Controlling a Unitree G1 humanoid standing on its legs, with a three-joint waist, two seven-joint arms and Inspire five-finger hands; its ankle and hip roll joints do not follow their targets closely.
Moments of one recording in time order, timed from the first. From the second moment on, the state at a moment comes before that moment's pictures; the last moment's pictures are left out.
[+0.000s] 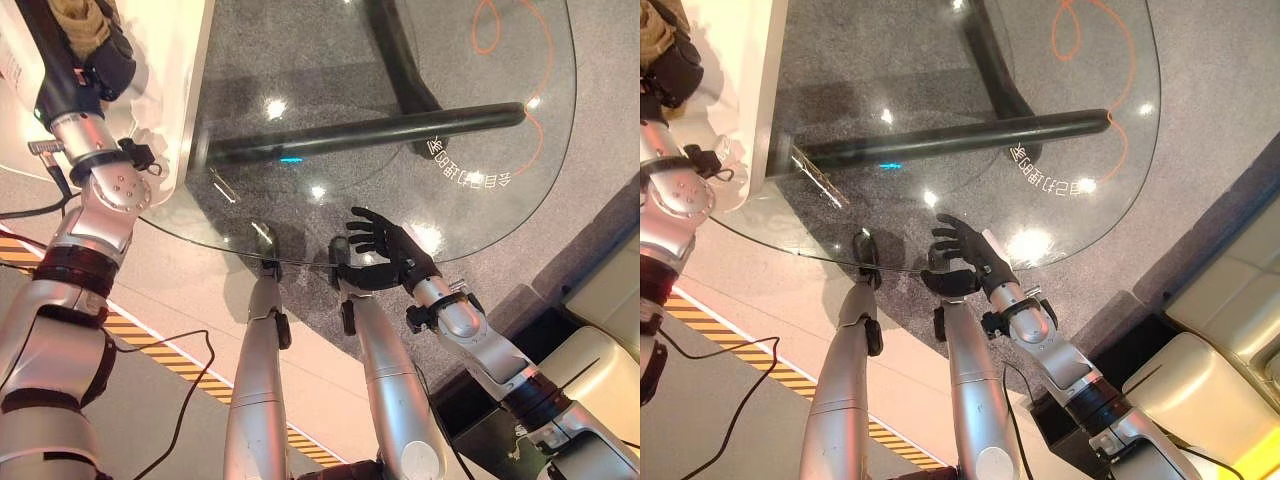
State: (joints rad) left arm -1.14 0.87 -0.50 0.84 -0.15 -0.20 0.72; right arm -0.44 -0.56 0.55 0.10 0.40 0.01 -0.15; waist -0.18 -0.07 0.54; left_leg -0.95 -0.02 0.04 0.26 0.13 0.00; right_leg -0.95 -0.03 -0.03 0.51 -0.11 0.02
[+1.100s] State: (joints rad) left arm -1.22 0.87 -0.52 0.95 -0.33 -0.17 0.55; right arm -0.46 -0.56 0.57 0.11 0.43 -0.01 -0.14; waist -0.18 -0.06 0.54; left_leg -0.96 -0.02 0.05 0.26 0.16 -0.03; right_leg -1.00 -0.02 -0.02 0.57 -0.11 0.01
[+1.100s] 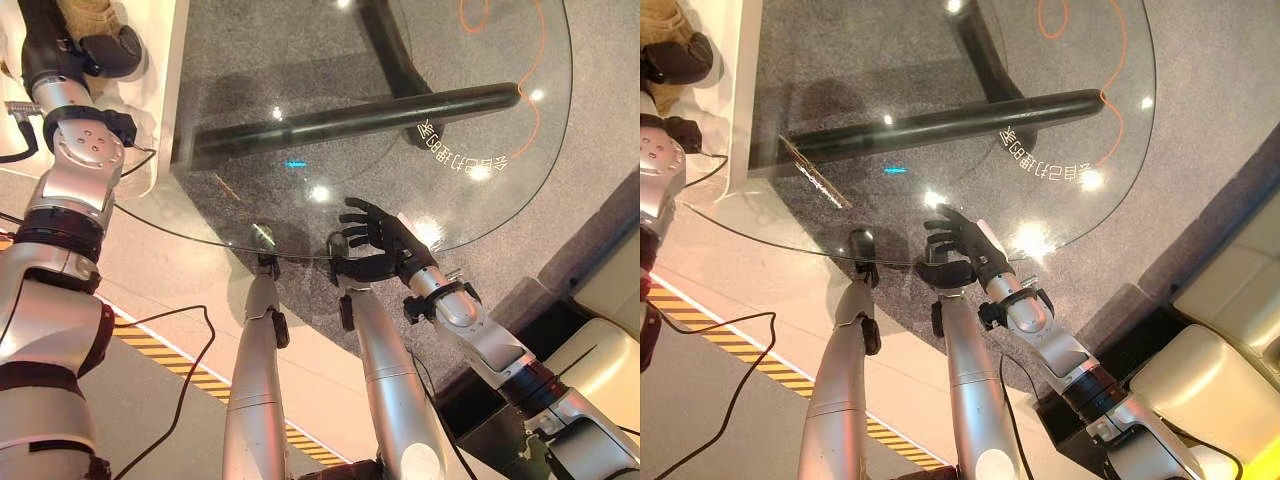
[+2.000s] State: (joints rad) left arm -0.85 0.90 -0.30 0.65 -0.18 -0.31 0.64; right arm -0.28 -0.58 0.53 0.10 0.38 0.01 -0.12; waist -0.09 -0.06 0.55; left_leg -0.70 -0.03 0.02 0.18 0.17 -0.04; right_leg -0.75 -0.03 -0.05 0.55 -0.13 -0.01
